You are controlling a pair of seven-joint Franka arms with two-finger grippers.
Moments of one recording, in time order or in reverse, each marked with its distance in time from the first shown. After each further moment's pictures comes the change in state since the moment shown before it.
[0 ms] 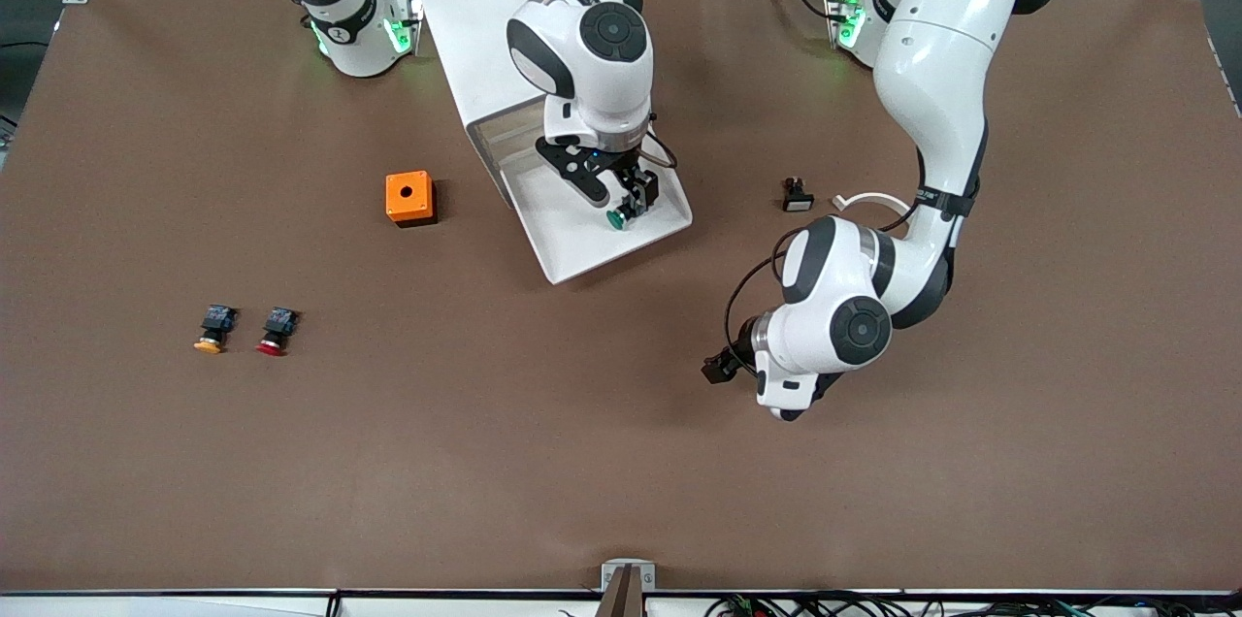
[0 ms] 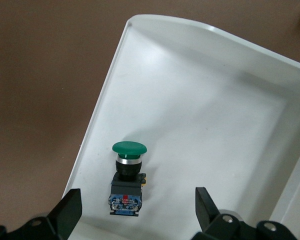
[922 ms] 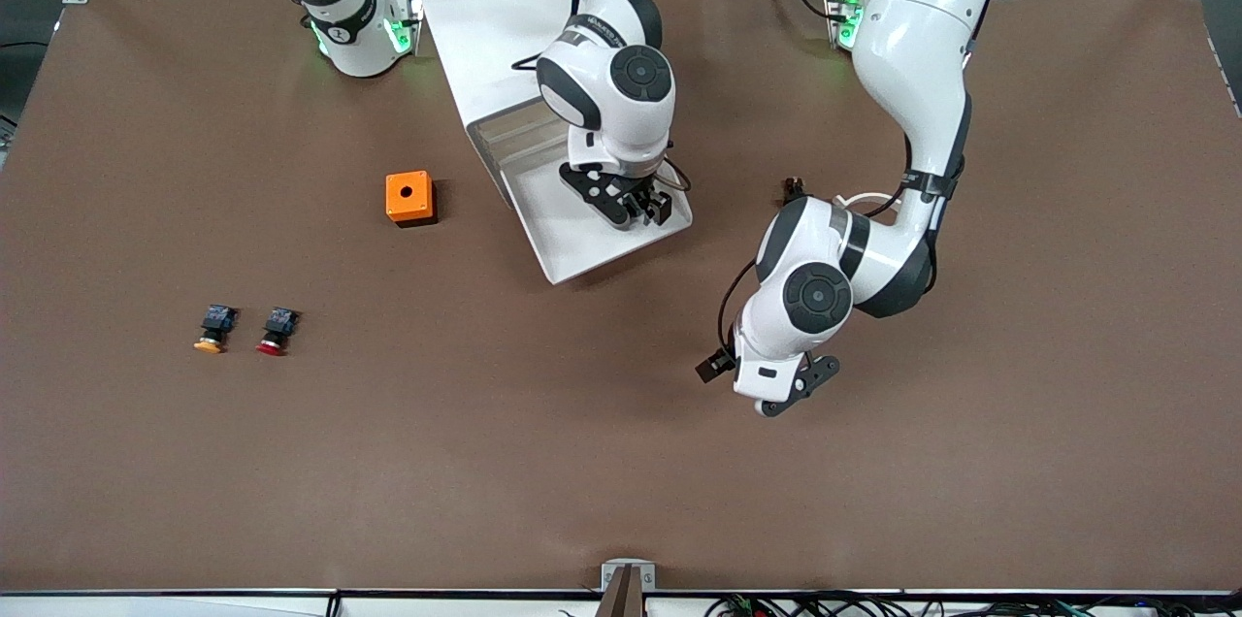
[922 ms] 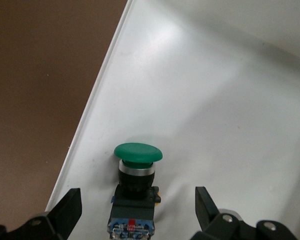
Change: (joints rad) left arm -0.085 -0.019 0.076 -0.005 0.128 0.046 0.000; right arm 0.017 0.152 0.000 0.087 -0.001 0.019 0.000
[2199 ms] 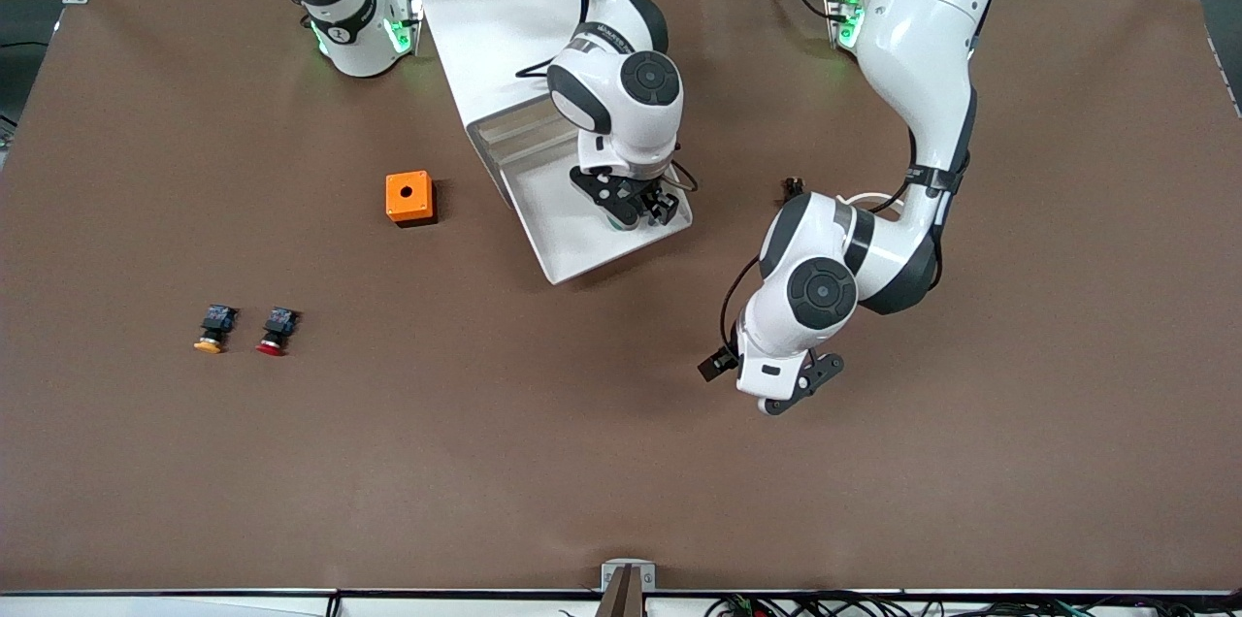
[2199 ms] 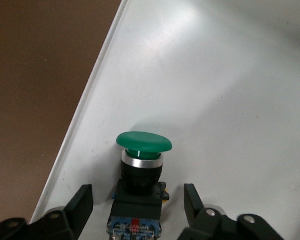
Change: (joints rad) left arm 0.002 -0.016 0.000 -0.017 0.001 -0.002 0.000; right arm 0.018 0.034 -0.001 0.003 0.000 0.039 0.000
